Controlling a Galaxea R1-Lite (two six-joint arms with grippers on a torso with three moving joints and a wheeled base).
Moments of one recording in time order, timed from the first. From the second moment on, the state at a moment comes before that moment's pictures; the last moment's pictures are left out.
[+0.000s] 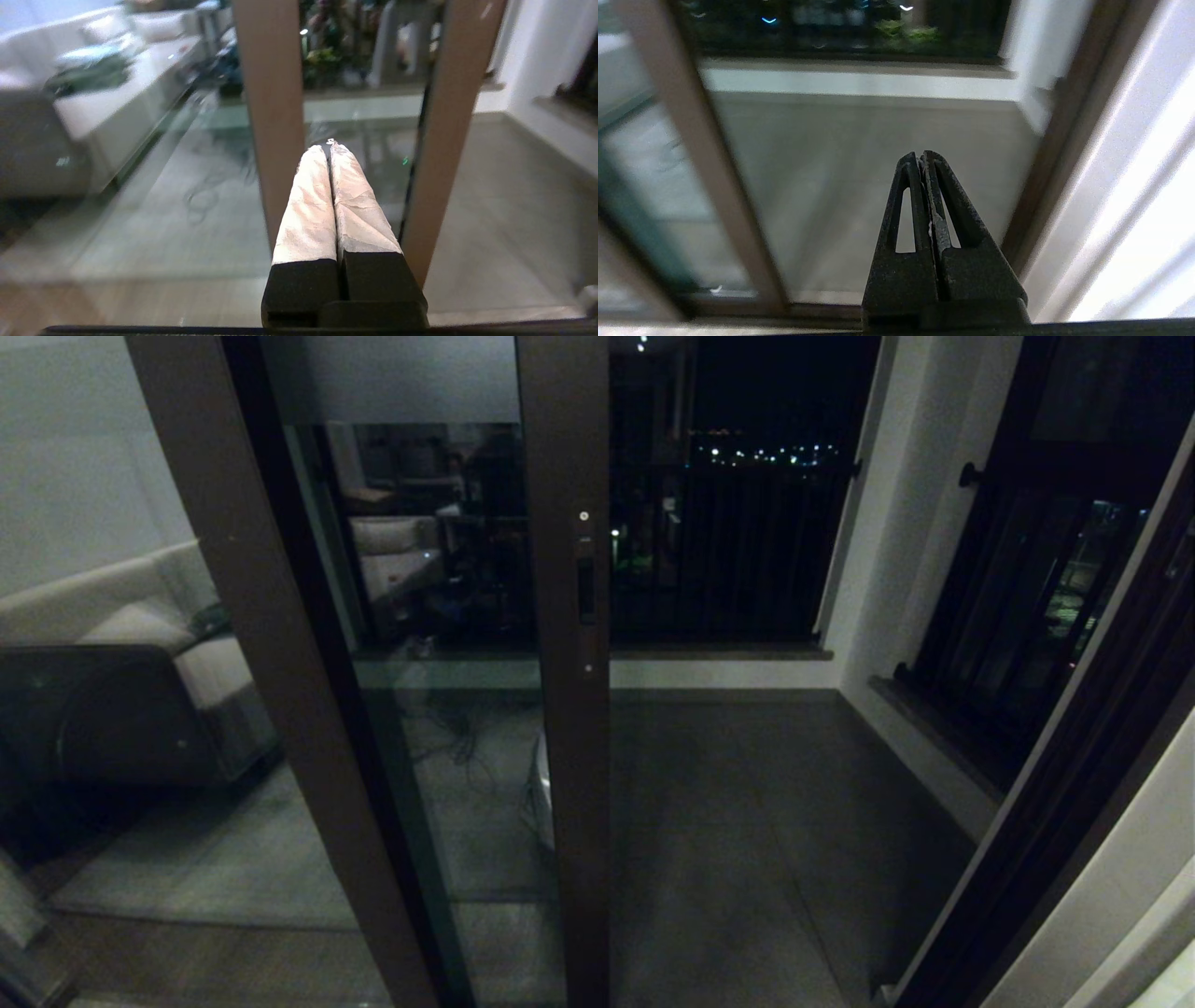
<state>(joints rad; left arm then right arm) 0.00 0.12 -0.20 -0.02 -0.07 0.06 0.00 0.00 -0.03 0.01 0.03 -0.06</state>
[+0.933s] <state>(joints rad) -0.57 1.31 -1.00 -0.43 -0.11 -0.11 0.00 0.00 0.00 0.00 -0.02 0.02</state>
